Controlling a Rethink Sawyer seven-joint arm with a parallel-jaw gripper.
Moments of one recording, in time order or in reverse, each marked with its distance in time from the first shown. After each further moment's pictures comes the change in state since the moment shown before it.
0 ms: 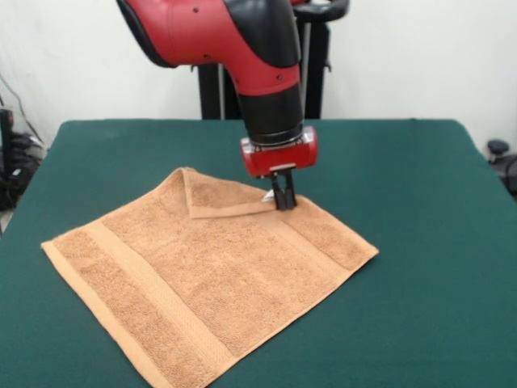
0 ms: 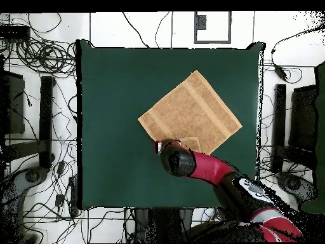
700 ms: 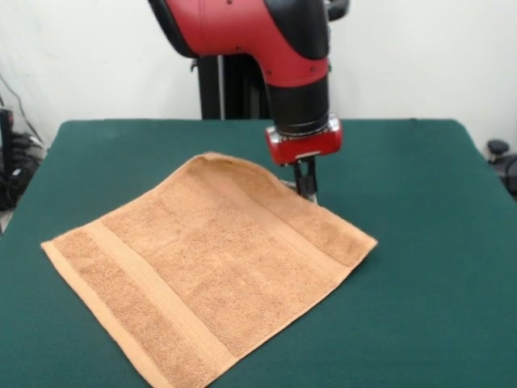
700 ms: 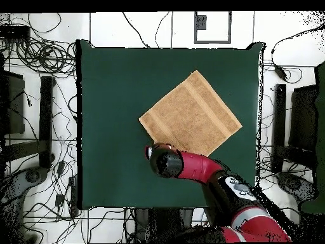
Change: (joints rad) arm 0.109 -0.032 -0.050 0.007 0.009 0.078 0.000
